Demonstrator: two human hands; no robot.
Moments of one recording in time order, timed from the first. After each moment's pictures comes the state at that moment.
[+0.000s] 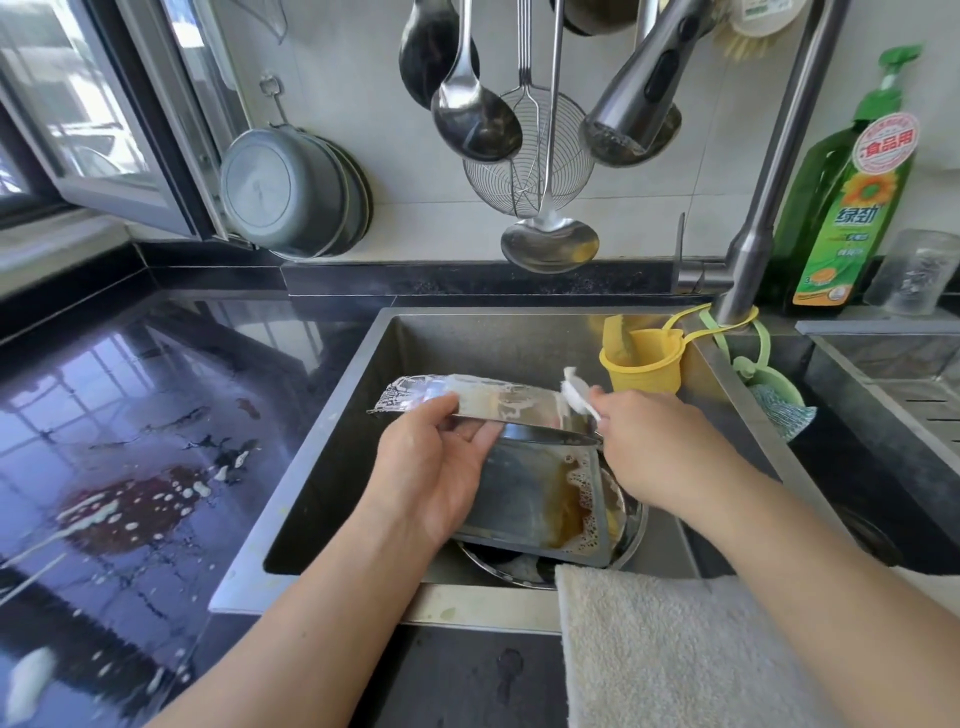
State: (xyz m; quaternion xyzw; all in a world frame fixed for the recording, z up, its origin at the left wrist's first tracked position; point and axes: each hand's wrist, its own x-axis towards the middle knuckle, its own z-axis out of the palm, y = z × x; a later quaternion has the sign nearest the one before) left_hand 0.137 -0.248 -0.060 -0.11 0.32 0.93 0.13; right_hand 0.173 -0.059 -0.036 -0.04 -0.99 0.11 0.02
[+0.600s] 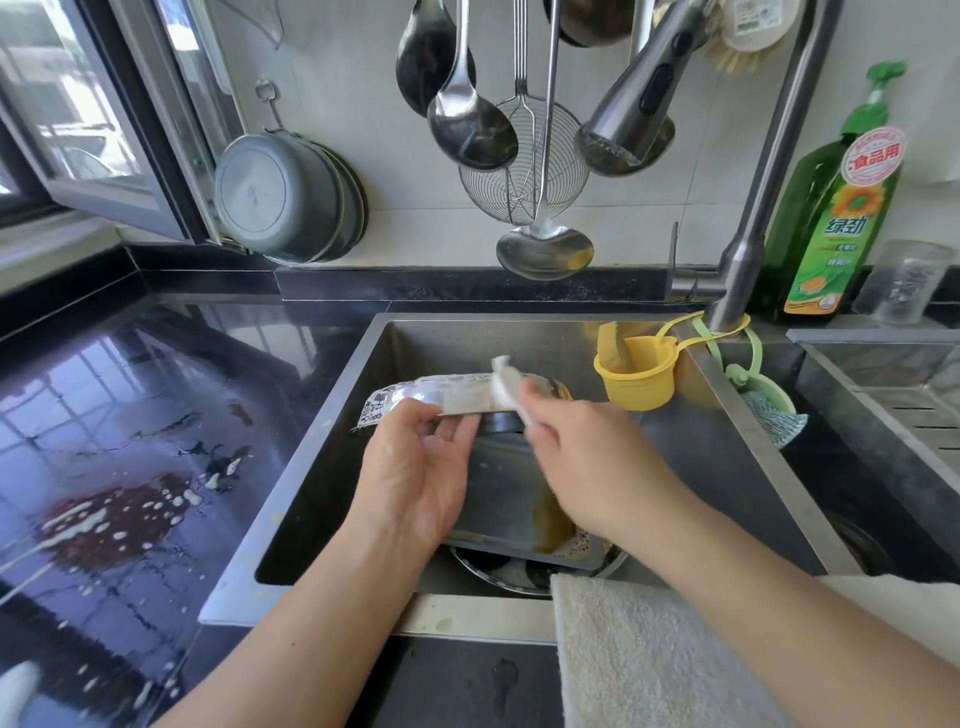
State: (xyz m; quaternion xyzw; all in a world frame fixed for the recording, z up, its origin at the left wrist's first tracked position) left_hand 0.138 -0.249 -0.053 -0.12 0.26 0.96 0.06; right_hand 0.185 -0.101 -0.033 0.04 -0.97 0.23 0.10
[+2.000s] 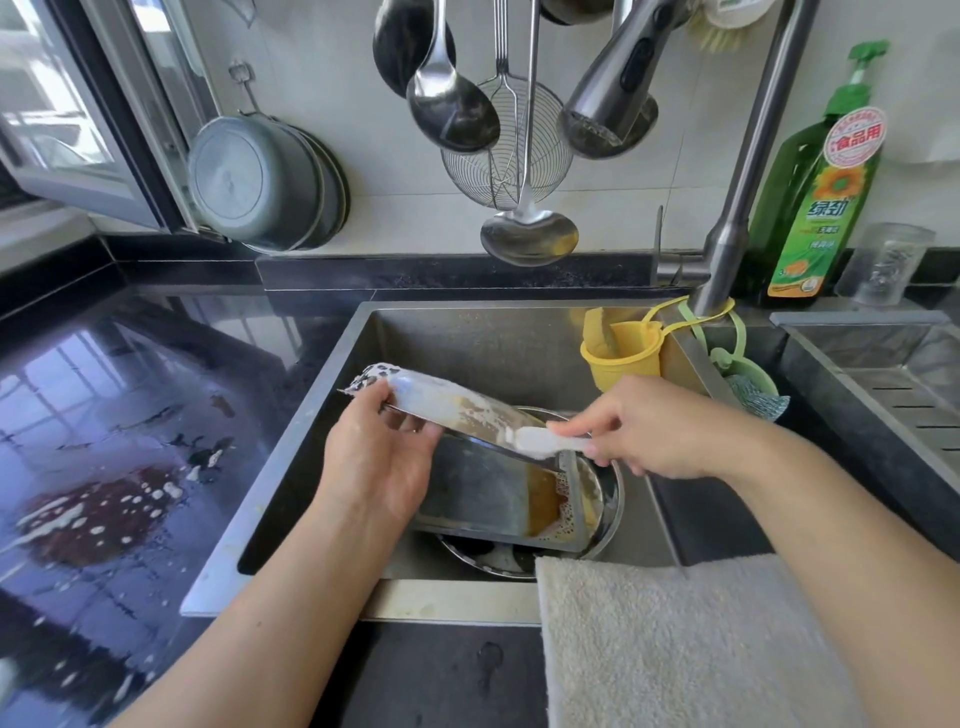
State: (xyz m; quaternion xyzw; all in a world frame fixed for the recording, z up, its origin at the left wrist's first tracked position) left_hand 0.120 -0.264 -0.067 -0.15 0.28 0.95 0.05; right_hand 0.163 -0.021 -0.028 0.07 -0.95 0.27 -0.12
